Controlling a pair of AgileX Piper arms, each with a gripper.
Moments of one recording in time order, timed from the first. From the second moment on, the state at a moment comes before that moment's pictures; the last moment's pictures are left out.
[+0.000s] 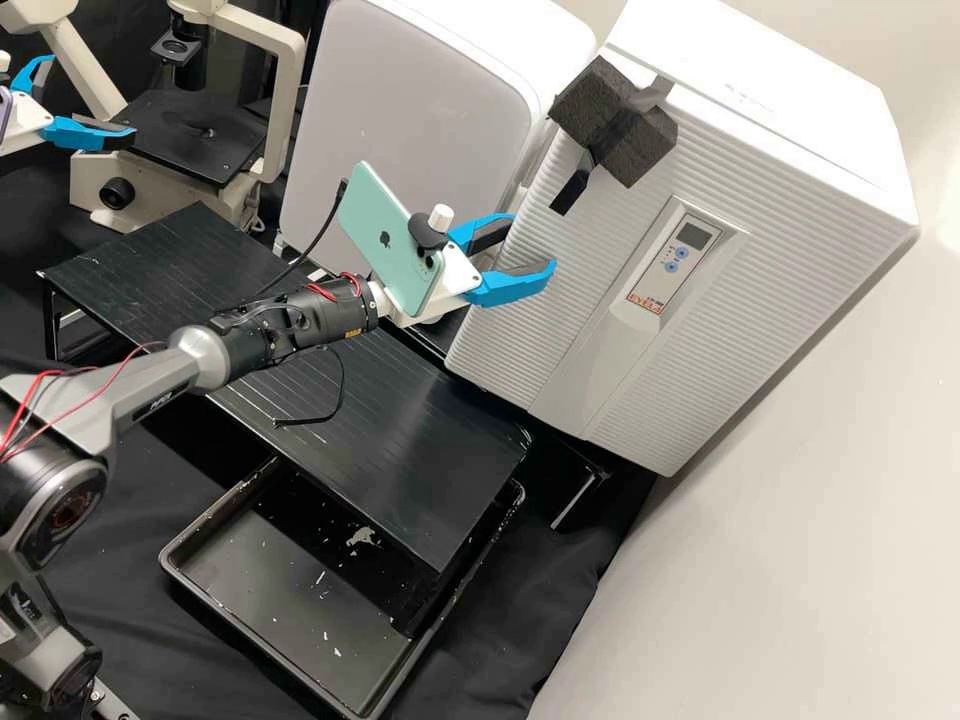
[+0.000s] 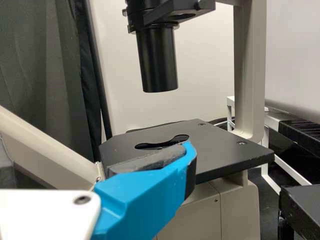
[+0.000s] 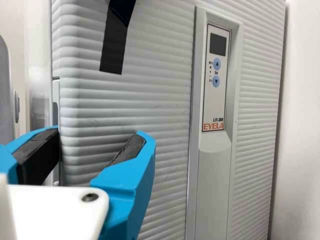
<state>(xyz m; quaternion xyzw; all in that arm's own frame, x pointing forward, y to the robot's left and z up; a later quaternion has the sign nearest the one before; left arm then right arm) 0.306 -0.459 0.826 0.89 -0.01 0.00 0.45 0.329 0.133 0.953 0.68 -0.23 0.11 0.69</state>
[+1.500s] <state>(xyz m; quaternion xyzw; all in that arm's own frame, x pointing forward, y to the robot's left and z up) 0.306 -0.459 0.826 0.89 -0.01 0.00 0.45 0.189 0.123 0.979 0.66 -0.40 0.26 0.58</state>
